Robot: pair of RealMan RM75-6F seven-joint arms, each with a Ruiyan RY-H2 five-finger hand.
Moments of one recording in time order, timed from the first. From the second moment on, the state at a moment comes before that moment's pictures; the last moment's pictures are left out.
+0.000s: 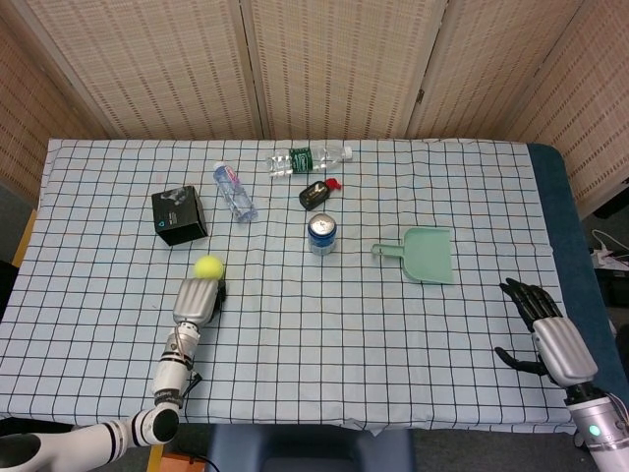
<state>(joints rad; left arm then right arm) -0.63 -1.82 -0.25 -1.23 0.97 1.04 0.57 0.16 -1.11 -0.02 -1.55 -1.61 1.39 0.32</state>
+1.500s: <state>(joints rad) -0.80 -1.92 -0.36 -1.00 0.84 1.00 0.57 0.17 -1.11 -0.02 -1.54 -1.58 1.36 0.32</state>
